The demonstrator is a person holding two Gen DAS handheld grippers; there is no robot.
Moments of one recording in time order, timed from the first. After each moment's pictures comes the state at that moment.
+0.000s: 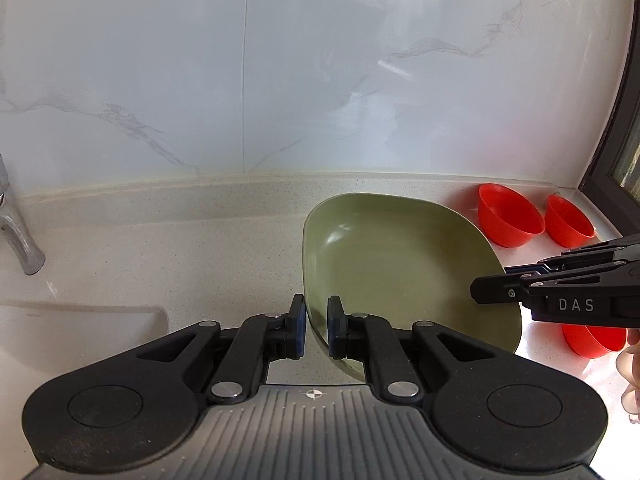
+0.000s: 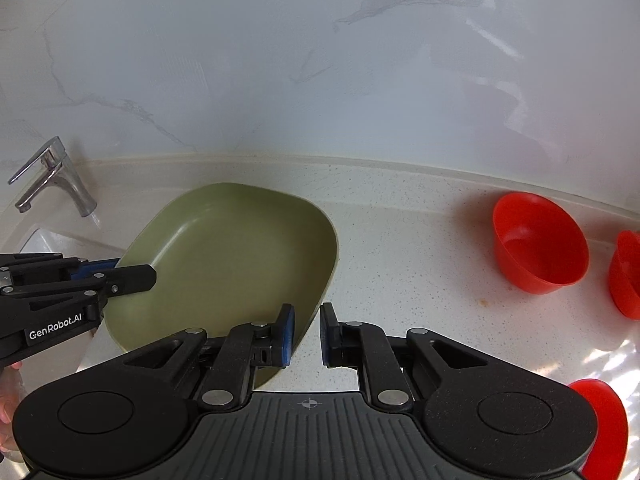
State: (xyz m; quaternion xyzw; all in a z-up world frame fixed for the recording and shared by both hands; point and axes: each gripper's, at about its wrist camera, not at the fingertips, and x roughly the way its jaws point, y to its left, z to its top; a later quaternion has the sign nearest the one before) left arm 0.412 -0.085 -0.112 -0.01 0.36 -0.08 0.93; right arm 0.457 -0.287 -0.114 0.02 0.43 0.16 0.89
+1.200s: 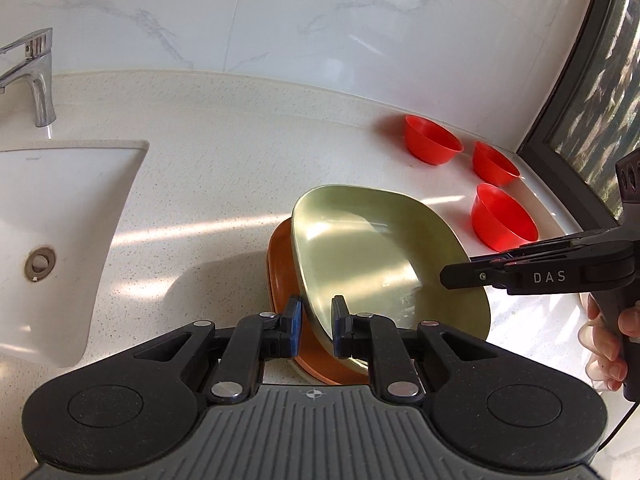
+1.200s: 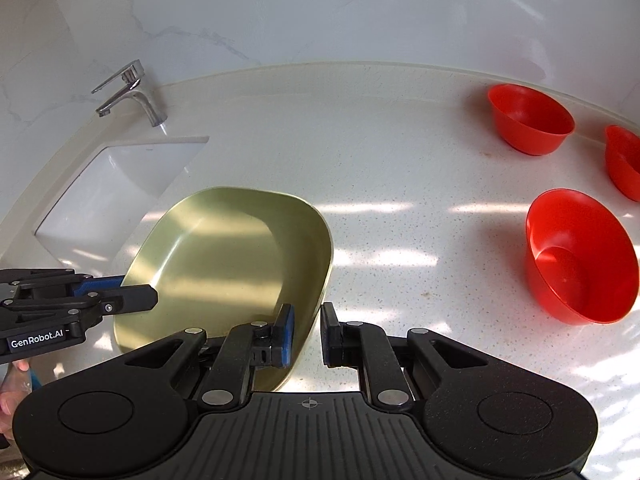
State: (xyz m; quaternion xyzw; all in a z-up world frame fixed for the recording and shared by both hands) left arm 0.266 -0.096 -0.149 -0.08 0.39 -0.11 0.91; right arm 0.310 -0.321 -0.138 0.02 0.46 0.23 0.85
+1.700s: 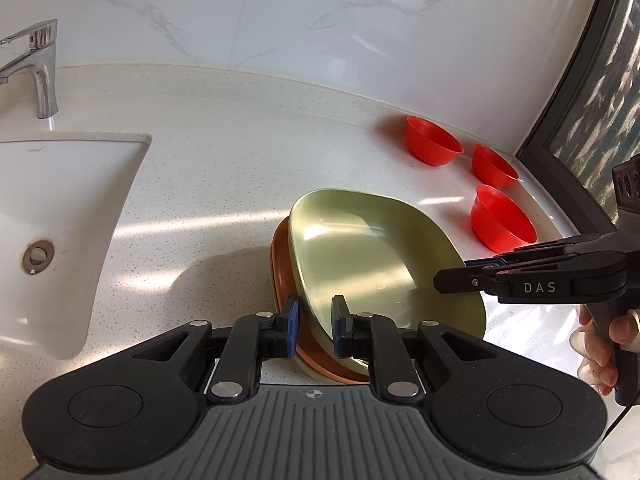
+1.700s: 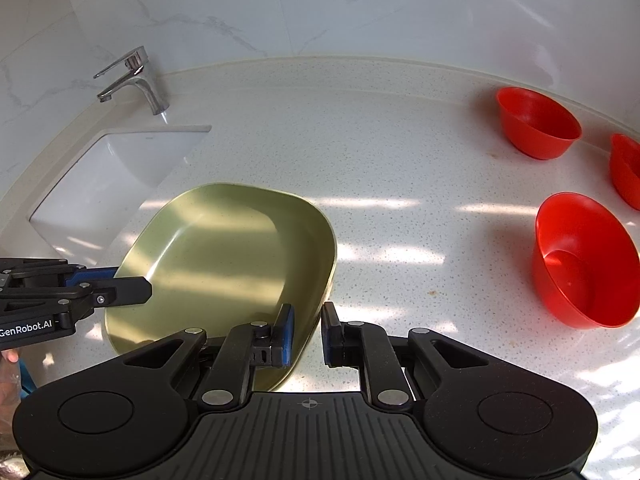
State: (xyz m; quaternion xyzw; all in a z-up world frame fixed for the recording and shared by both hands) left arm 0.252 -0.089 -0.149 -0.09 0.38 -0.12 0.91; right arm 0.309 -0.313 -0.142 0.00 0.46 0.24 0.85
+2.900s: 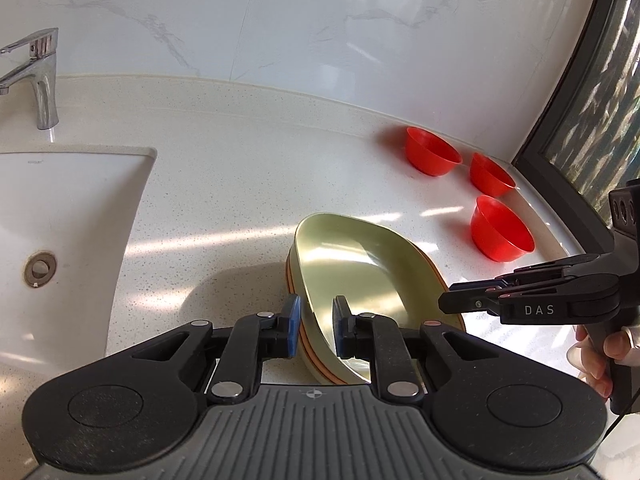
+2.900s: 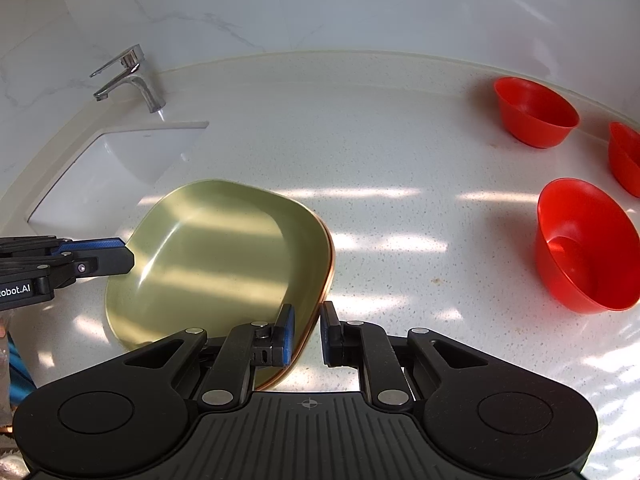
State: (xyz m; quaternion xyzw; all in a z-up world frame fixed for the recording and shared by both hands) left arm 0.254 -0.081 -0.145 -0.10 0.38 -0.12 0.91; right arm 0.311 -0.321 -0.148 0.00 0.47 0.24 0.85
